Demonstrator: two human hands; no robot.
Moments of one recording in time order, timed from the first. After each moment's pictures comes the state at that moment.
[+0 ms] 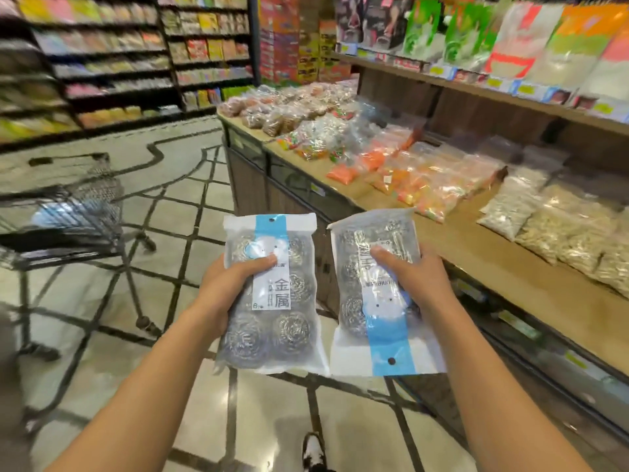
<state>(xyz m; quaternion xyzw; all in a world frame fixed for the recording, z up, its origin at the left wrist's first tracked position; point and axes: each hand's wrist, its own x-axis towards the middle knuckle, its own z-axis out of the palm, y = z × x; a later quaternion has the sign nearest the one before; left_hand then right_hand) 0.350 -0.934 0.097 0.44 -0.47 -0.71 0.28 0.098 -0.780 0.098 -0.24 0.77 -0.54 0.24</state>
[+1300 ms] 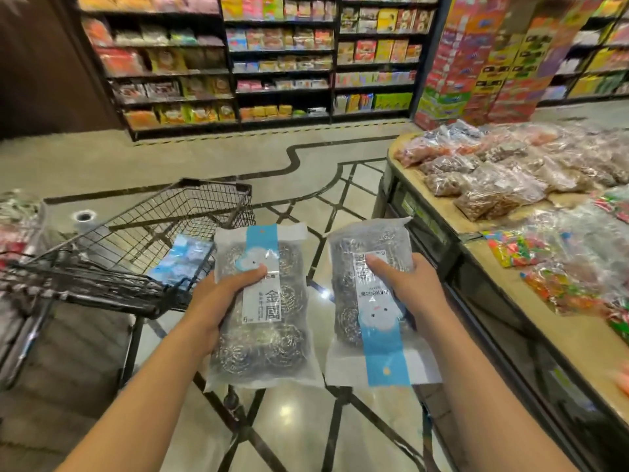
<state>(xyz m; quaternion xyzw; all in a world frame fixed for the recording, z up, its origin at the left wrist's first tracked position) 0.459 -1.586 0.081 0.58 -0.32 -0.63 0.42 0.155 -1.574 0.055 -0.38 0.71 -0.45 0.39</state>
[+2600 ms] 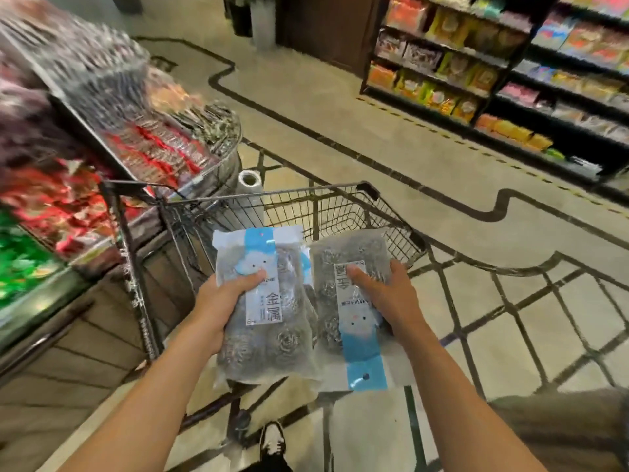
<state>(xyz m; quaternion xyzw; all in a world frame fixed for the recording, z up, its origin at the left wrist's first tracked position) 0.657 -1.839 -0.033 0.62 0.00 -0.43 0.65 0.454 -2.025 -0.011 -0.67 0.52 -0.17 0.50</state>
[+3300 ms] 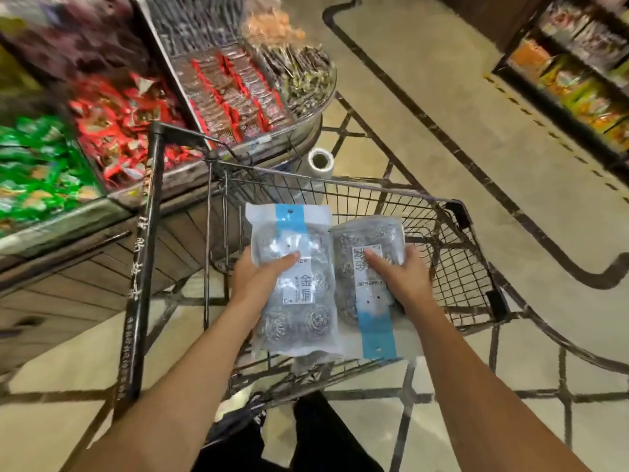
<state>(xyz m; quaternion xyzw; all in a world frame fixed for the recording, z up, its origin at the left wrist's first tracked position) 0.718 -1.925 -0.107 0.71 0.14 -0.27 0.63 0.612 -2.152 -0.089 -0.75 0.43 -0.01 0.51</state>
